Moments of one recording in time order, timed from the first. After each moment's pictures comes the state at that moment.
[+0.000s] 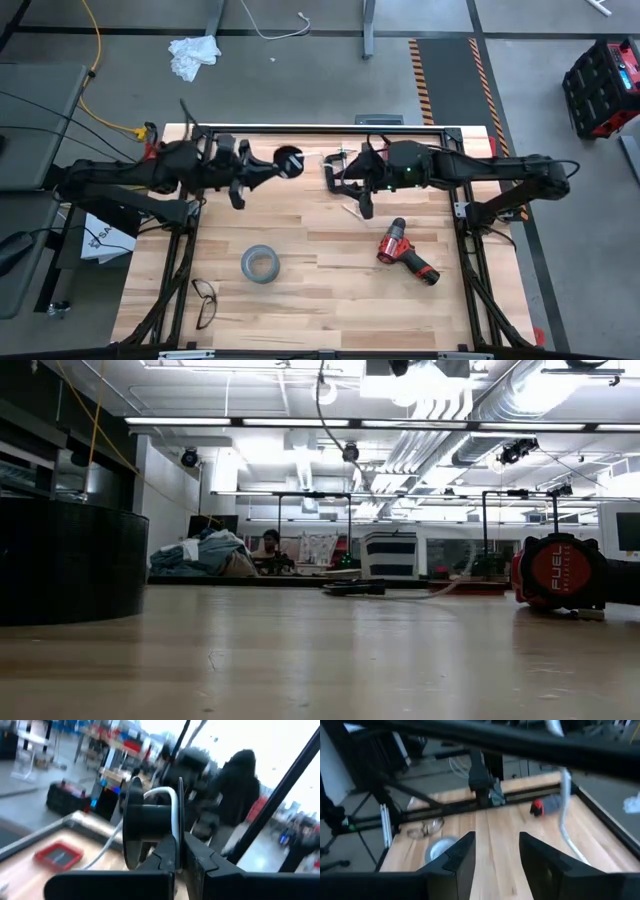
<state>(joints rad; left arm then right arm) -0.04 0.93 0.96 0.06 -0.16 -0.42 -0.02 1.35 1.26 -0.21 0.01 0.15</state>
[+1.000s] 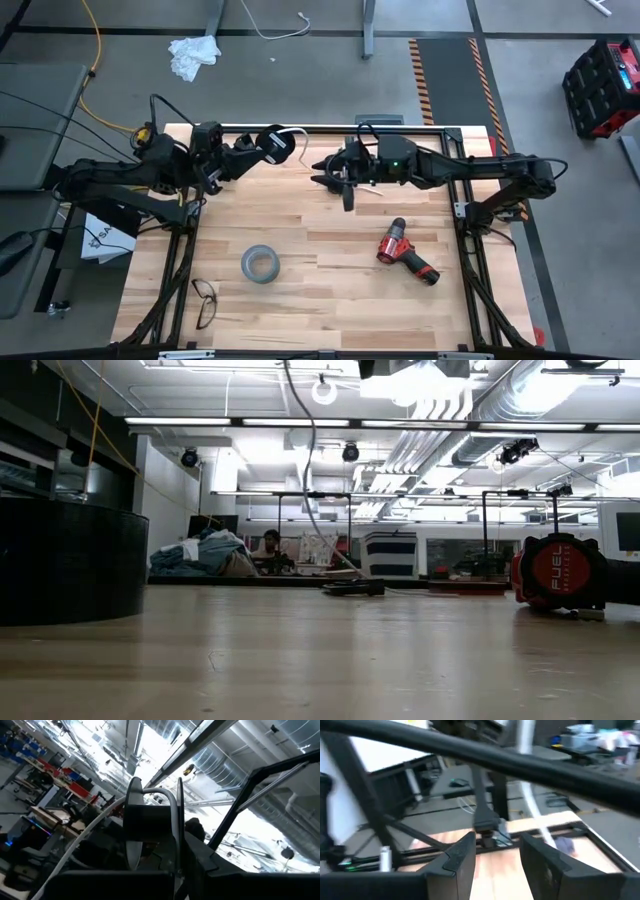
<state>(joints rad) -0.04 0.96 0.96 0.48 -0.08 -0.65 -0.06 1.47 1.26 0.11 -0.04 0.15</state>
